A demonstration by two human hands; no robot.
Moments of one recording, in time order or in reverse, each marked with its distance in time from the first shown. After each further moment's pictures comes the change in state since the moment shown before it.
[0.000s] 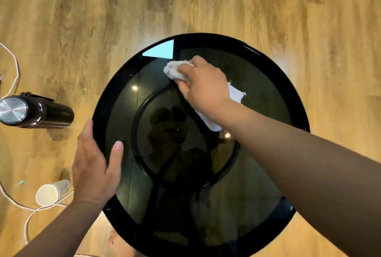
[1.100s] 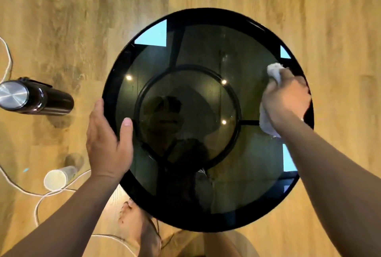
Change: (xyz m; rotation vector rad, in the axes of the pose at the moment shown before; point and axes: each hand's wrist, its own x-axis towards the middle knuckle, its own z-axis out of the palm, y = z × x) left_hand -0.002 -0.007 0.001 -0.121 0.011 0.015; right_hand -0.110 0.082 -0.021 -0.139 0.120 0.868
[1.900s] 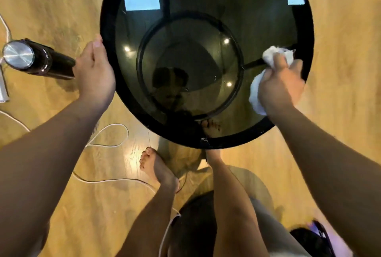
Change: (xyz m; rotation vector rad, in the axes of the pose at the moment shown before) left_hand 0.018 0.010 -0.039 -0.027 -0.041 -0.199; right_hand -0.138 0.064 0.005 0.019 -0.086 0.050
